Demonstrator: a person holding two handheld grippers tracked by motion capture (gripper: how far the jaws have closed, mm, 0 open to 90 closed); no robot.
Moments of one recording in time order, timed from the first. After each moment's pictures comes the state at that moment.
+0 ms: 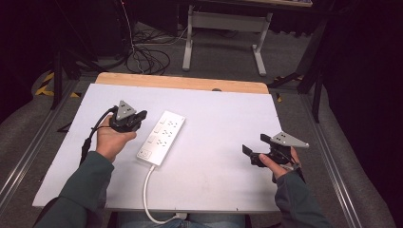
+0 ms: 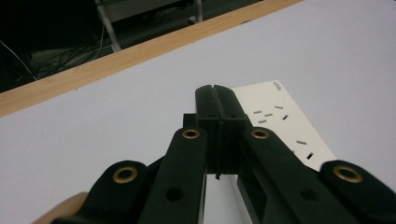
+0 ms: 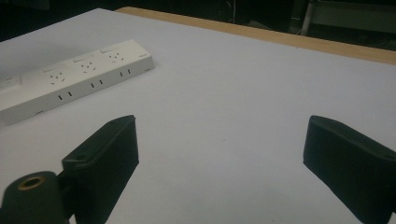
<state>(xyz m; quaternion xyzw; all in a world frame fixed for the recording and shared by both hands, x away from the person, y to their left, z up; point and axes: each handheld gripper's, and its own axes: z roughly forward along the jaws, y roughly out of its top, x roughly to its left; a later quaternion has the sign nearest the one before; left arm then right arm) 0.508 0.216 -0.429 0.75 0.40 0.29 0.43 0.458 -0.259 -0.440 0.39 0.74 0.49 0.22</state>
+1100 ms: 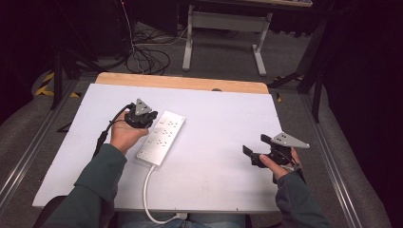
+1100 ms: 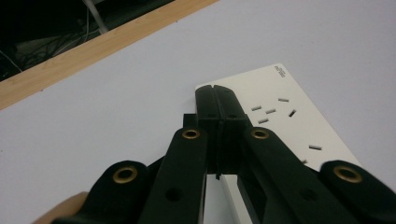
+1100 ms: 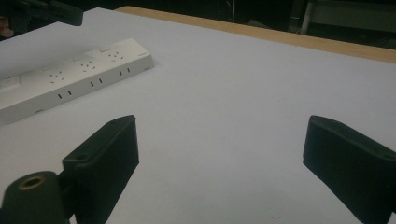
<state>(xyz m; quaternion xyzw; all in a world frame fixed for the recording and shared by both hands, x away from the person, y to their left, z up) 0.540 0.186 -0.445 0.79 0.38 0.27 0.38 0.456 -0.260 -0.441 0.40 0.74 0.49 0.22</state>
